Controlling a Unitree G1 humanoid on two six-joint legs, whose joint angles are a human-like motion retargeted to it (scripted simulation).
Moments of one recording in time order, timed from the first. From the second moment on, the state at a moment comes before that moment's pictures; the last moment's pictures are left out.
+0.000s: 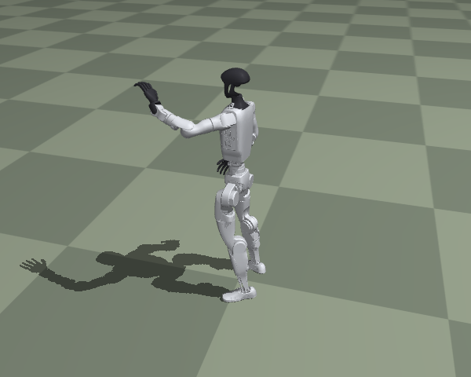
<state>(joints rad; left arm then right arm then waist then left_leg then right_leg) -1.13 1.03 -0.55 0.51 0.59 -0.15 0.56 0.08 -0.38 0.37 0.92 0.04 -0.17 -0.22 -0.01 0.01 -0.03 0.14 0.08 0.60 0.01 -0.14 -0.21 0.04 -0.18 -0.32 0.07 -0.02 0.26</state>
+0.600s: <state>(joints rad) -1.28 0.93 -0.63 0.44 0.67 -0.14 0.55 0.08 -0.37 0.44 0.98 0.04 -0.16 -0.16 -0.02 -0.04 -0.02 0.14 0.07 0.54 0.01 -0.13 -0.22 0.07 -0.21 -0.39 0.08 -0.03 0.26</state>
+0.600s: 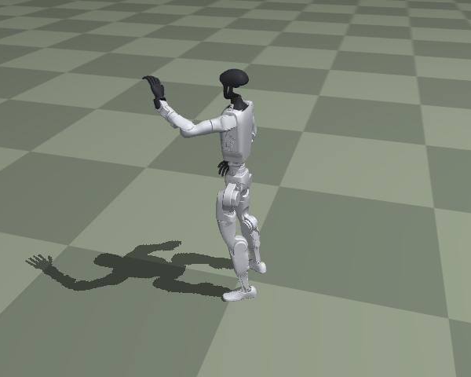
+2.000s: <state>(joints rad) -1.12 1.14 -0.53 0.39 0.07 -0.16 0.64 0.03 -0.39 0.40 1.00 0.11 -0.09 -0.24 0.00 0.01 -0.01 0.13 0.04 0.53 0.00 -0.13 -0.21 0.07 -0.22 -0.40 0.07 -0.02 0.26</state>
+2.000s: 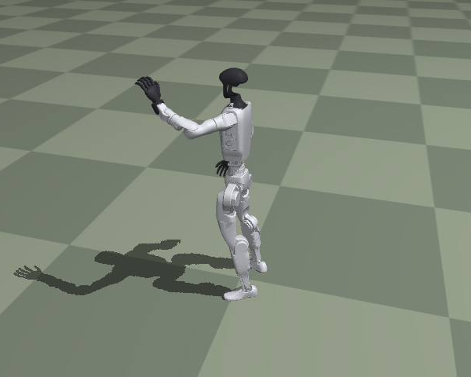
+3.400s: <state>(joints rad) -1.58 1.42 -0.88 0.76 0.47 -0.12 0.64 0.04 -0.43 0.46 0.99 0.05 -0.19 -0.21 -0.09 0.05 -0.01 0.13 0.08 0.64 -0.01 -0.11 -0.21 0.01 -0.17 -0.29 0.05 0.01 0.26</state>
